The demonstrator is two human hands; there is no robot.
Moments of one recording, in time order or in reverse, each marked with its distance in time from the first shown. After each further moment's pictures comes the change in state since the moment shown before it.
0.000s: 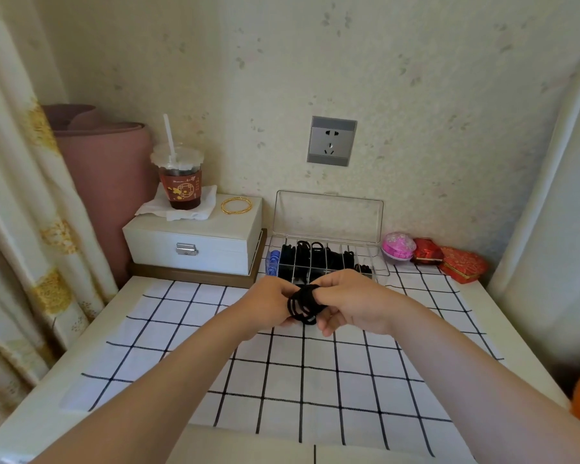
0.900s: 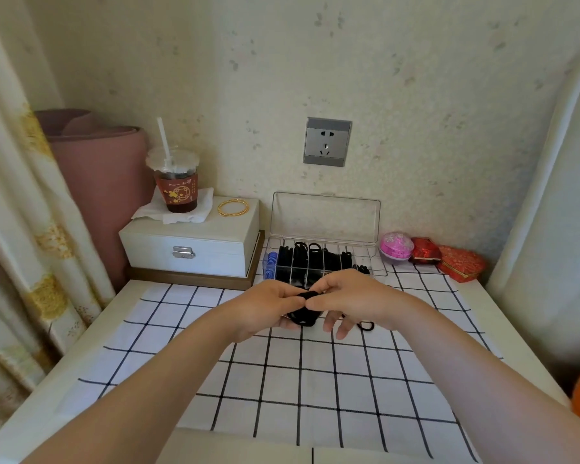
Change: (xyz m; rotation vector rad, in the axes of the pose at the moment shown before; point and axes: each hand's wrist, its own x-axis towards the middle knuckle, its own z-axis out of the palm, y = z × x) left_hand -0.005 0.006 -0.005 -0.234 -0.207 -0.024; right_hand 0.000 0.003 -0.014 -0.234 0.058 0.012
